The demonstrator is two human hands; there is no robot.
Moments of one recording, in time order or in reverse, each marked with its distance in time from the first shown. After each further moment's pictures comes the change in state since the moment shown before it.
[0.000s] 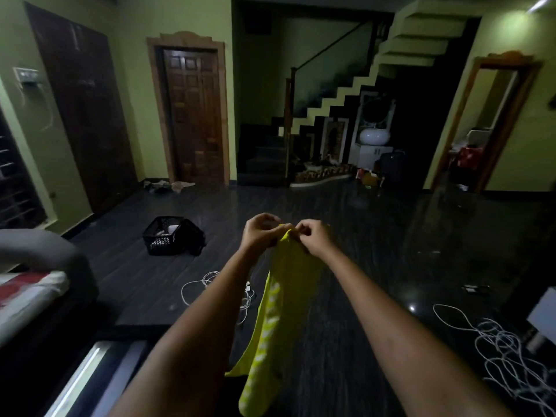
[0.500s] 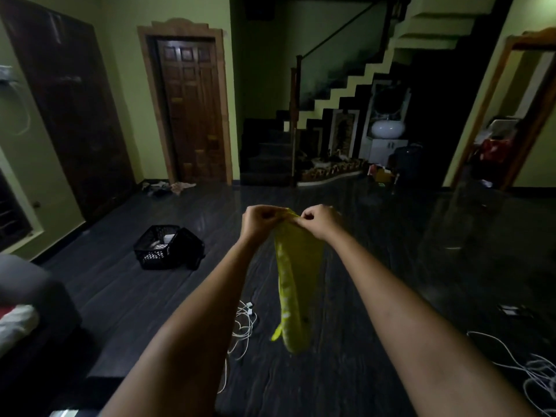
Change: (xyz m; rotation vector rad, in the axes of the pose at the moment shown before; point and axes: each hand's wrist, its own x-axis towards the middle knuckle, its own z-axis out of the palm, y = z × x) left_hand 0.287 -0.054 -0.002 0.344 0.078 0.150; right_hand 0.287 0.052 0.024 -0.249 -0.104 -0.027
